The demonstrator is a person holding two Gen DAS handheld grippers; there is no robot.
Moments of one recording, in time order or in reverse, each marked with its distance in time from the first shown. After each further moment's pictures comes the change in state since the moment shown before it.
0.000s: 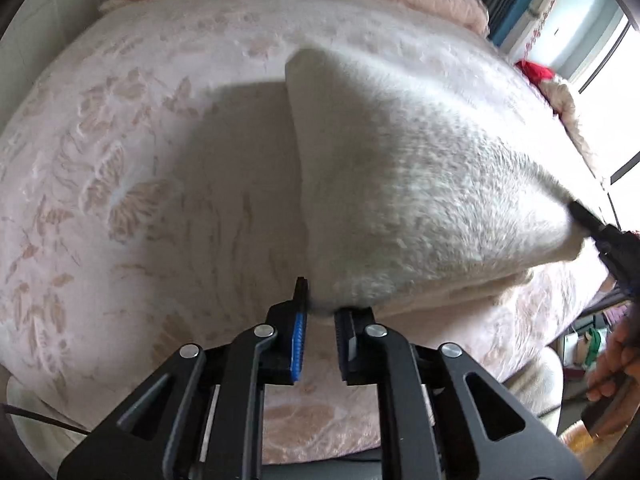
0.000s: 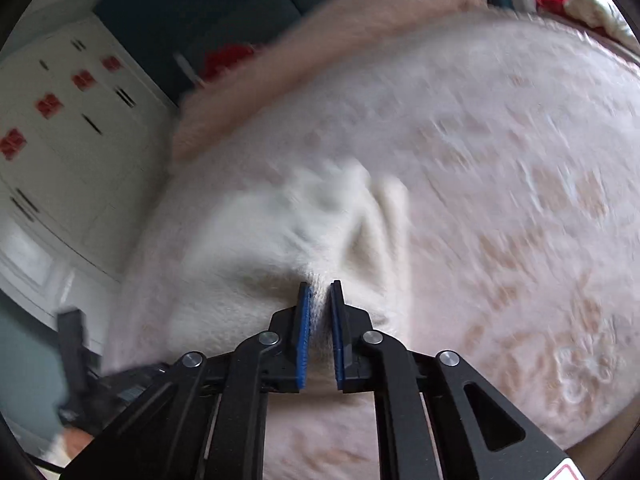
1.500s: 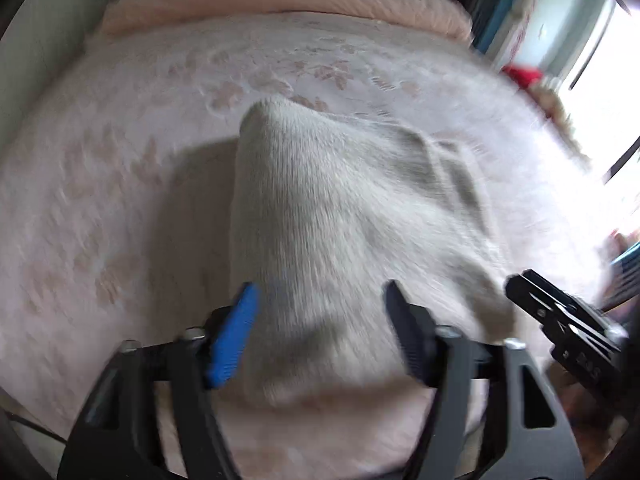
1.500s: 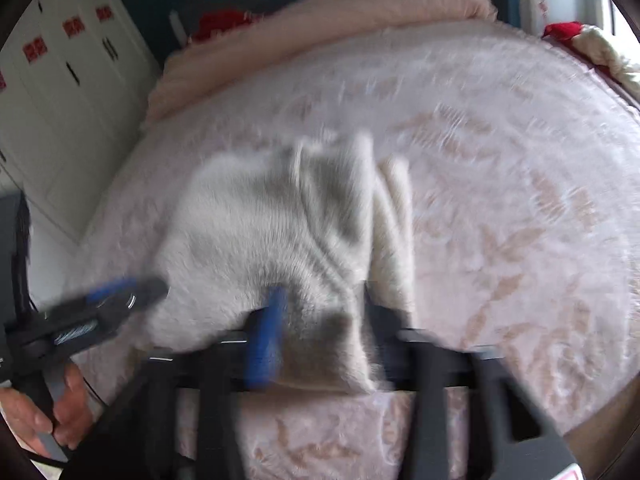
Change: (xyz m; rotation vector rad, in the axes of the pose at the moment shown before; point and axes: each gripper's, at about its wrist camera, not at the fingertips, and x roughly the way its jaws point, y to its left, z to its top) left arm -0.023 -0.031 0.037 -0.010 -0.098 -0.063; right arm 0.005 0.047 -0.010 -0.115 -0.025 -0.127
